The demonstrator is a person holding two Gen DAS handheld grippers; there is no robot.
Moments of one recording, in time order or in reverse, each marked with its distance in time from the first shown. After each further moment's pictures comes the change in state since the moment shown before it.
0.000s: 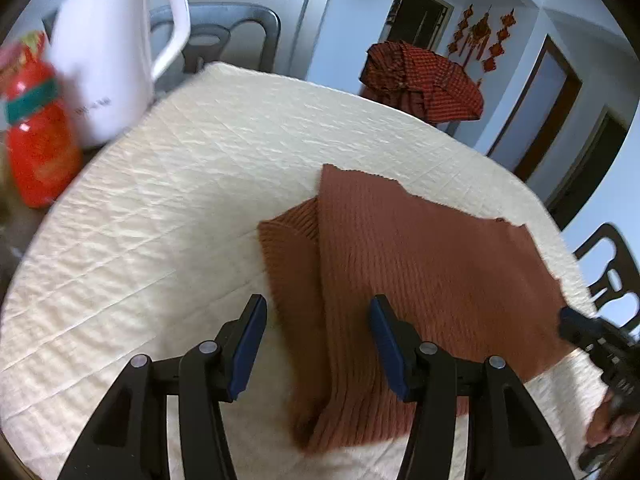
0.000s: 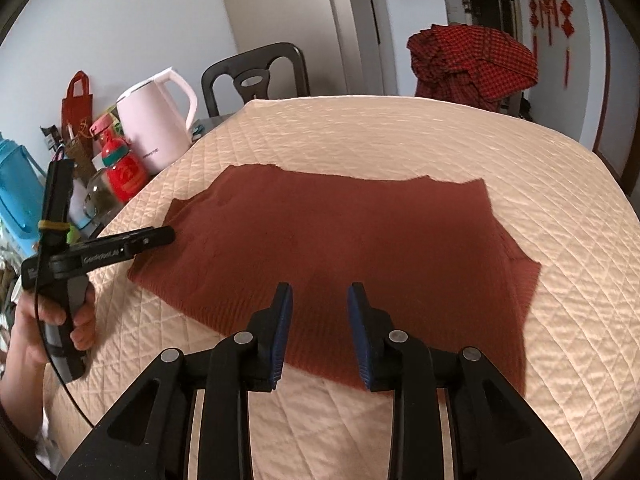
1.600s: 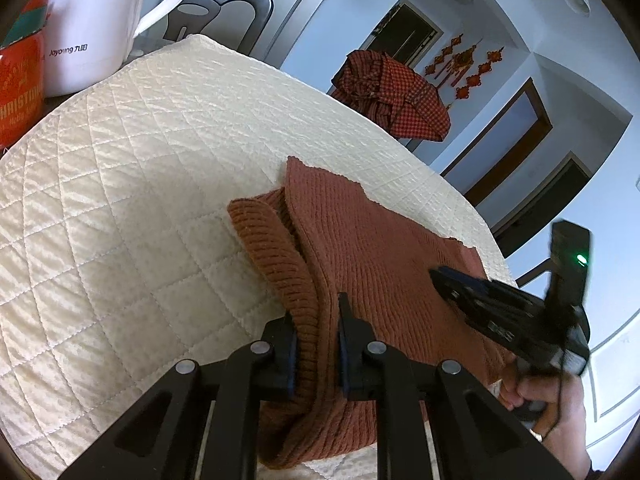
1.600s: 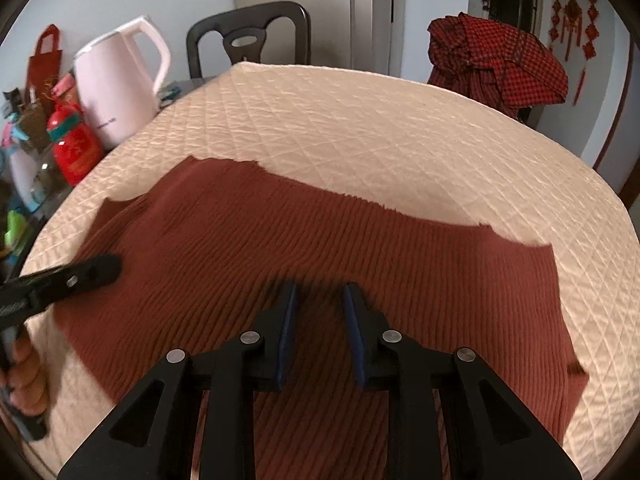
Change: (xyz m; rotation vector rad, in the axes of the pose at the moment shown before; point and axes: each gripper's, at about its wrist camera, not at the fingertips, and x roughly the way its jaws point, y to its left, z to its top) left arm 0.012 0.015 -0.004 -0.128 0.006 -0.234; right arm 0.099 0.009 0.054 -0.103 0.125 -0.131
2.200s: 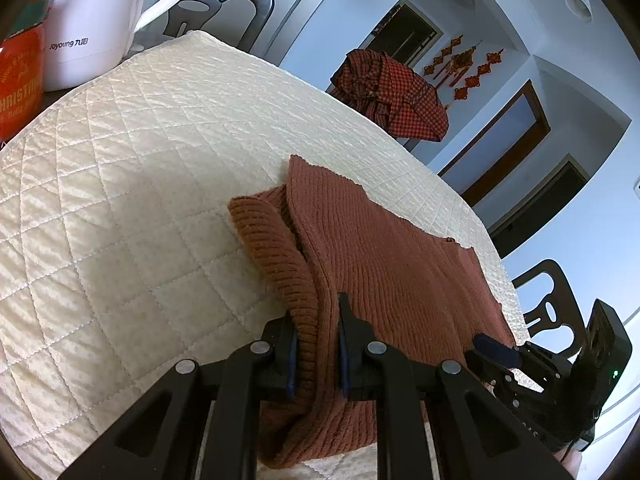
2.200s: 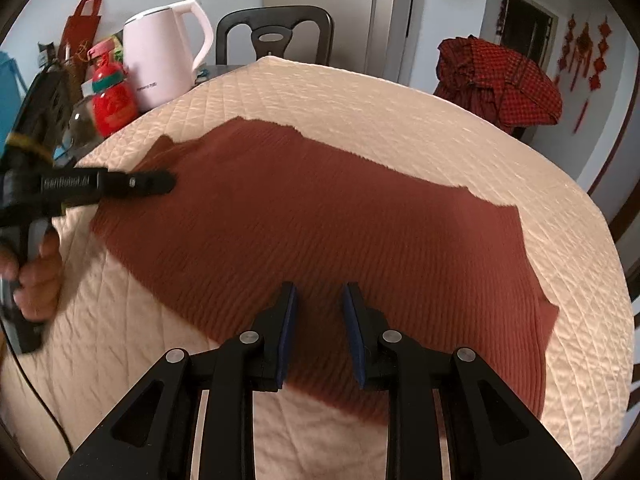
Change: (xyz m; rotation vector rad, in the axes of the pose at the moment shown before) left arm -0.001 0.004 0.000 -0.002 0.007 -0.010; right arm -0.065 0.029 -0.072 -0.110 -0.050 -0.018
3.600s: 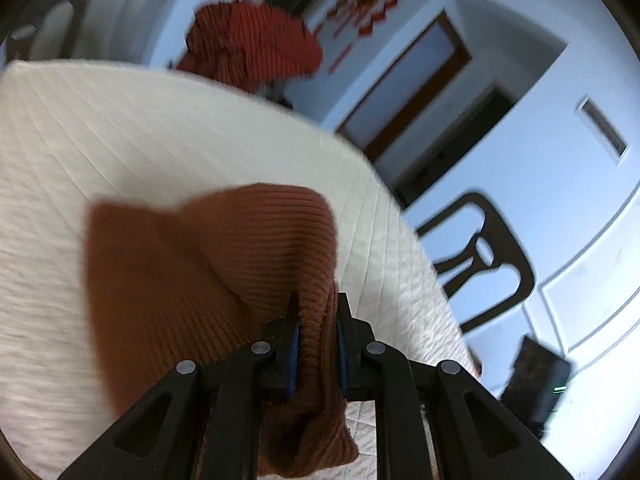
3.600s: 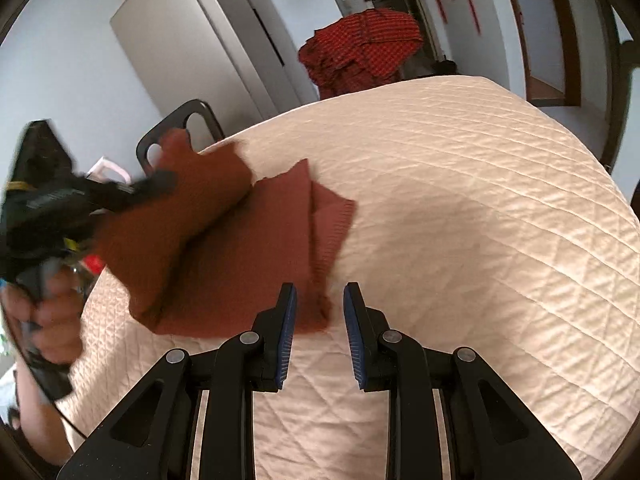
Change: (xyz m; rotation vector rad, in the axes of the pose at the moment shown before) left arm 0.095 -0.229 0.000 0.221 0.213 -0.235; right arm -0.077 -0.159 -0.091 0.577 -0.149 0.077
